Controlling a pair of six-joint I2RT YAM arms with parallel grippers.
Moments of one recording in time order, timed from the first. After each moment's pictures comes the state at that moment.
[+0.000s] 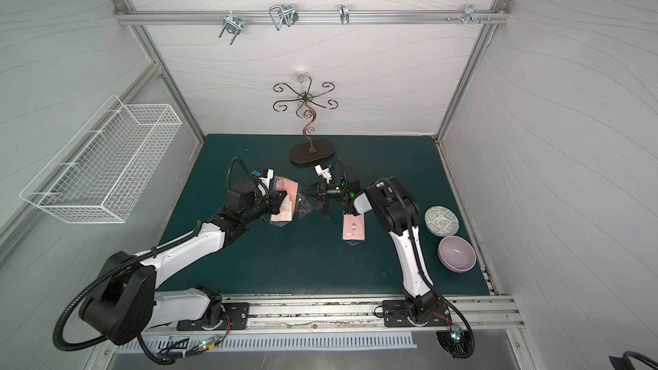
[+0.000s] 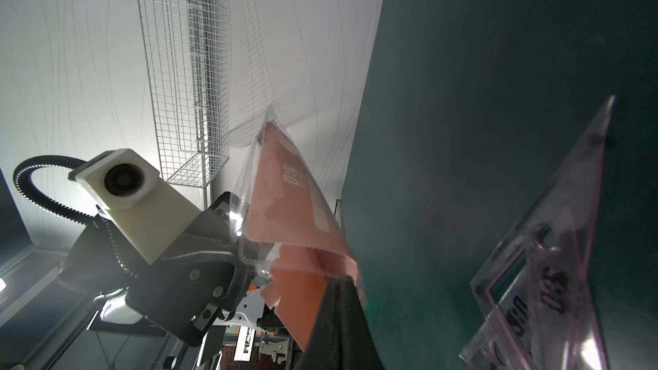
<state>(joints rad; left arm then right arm) -0.41 1.28 0.62 0.18 0.19 -0.36 0.55 2.25 1.13 1.00 -1.09 1.23</state>
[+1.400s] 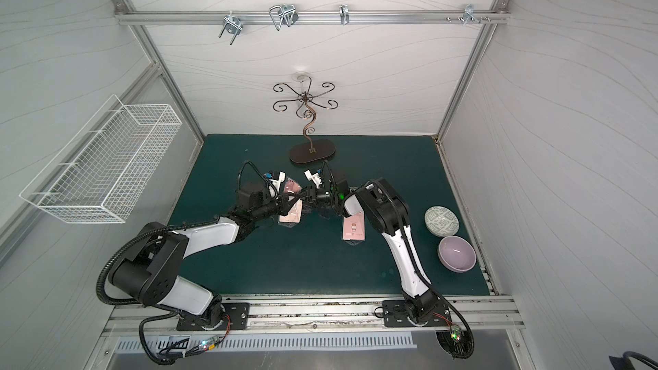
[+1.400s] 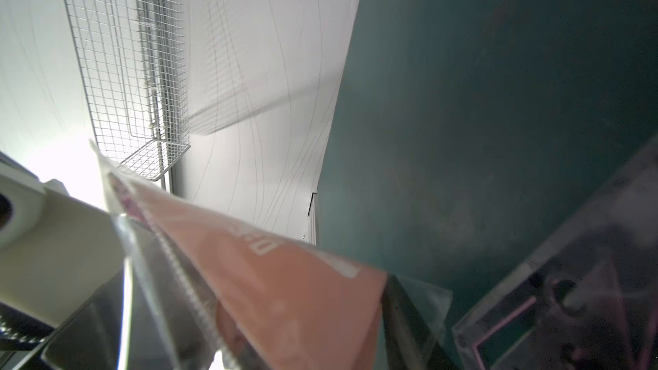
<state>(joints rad) -0.41 1.52 0.60 0.49 0.43 -0.44 0.62 2.34 1.23 0.95 -1.05 1.15</state>
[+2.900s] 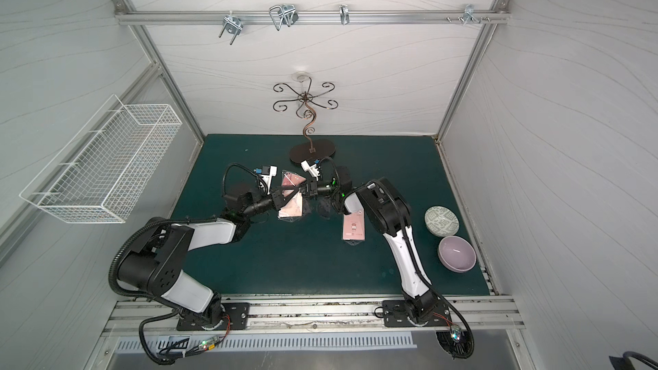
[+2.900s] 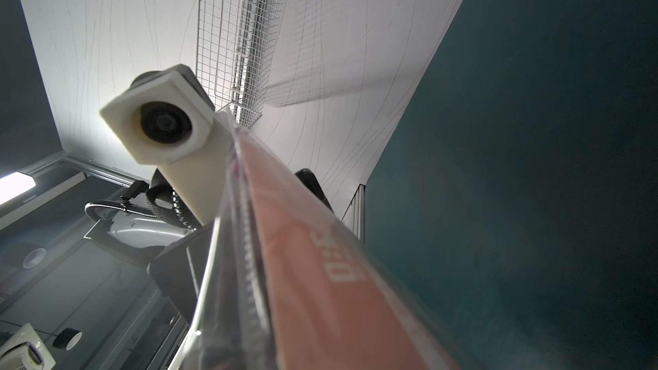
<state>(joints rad) -0.31 1.57 0.55 0.85 0.71 -0.62 0.63 2.30 1.25 1.23 -1.16 1.31</state>
